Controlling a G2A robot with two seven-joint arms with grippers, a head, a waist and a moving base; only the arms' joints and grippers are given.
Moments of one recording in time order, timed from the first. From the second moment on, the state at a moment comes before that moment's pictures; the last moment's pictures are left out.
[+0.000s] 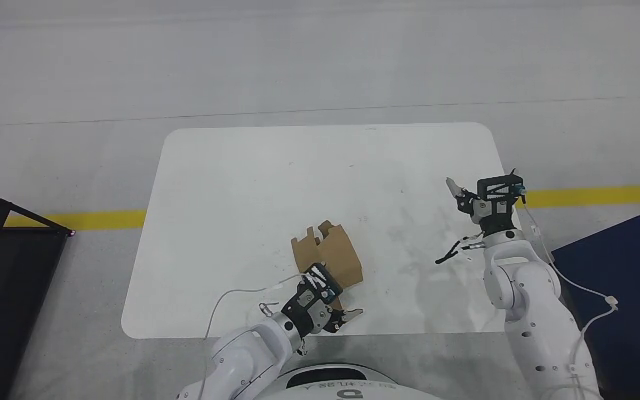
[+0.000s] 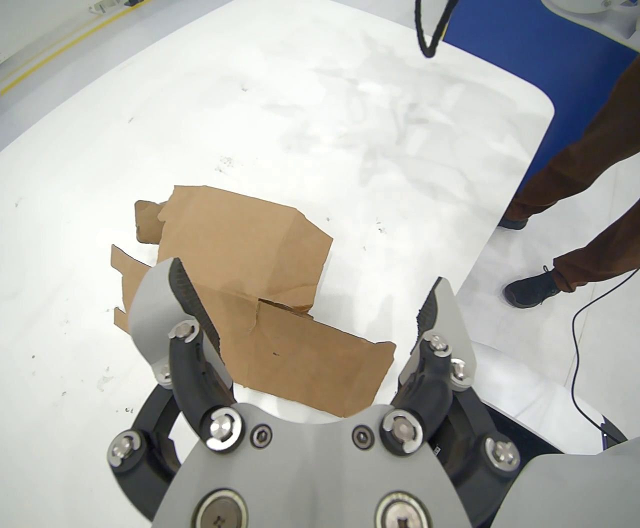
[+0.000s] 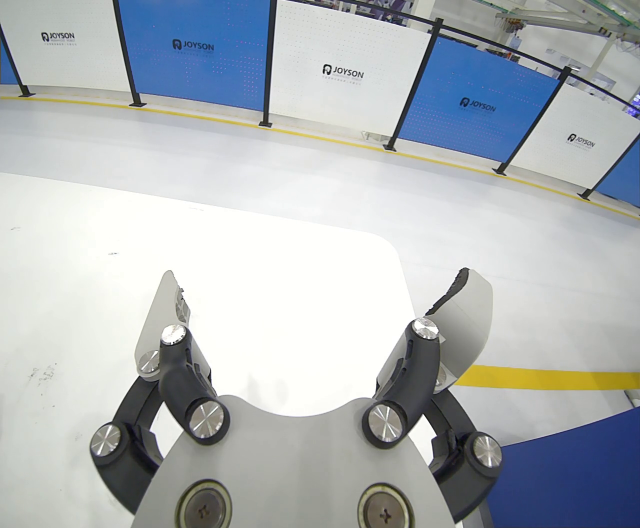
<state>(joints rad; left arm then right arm) 1.87 -1.17 -0.97 -2.09 1.53 -0.19 -0.39 -1.73 -1.15 1.60 -1.80 -1.33 0.00 0.00</state>
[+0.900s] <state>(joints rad) 1.84 -1.18 -0.90 -2.06 1.59 -0.04 -0.48 -1.73 -1.15 1.60 -1.80 -1.33 0.00 0.00</state>
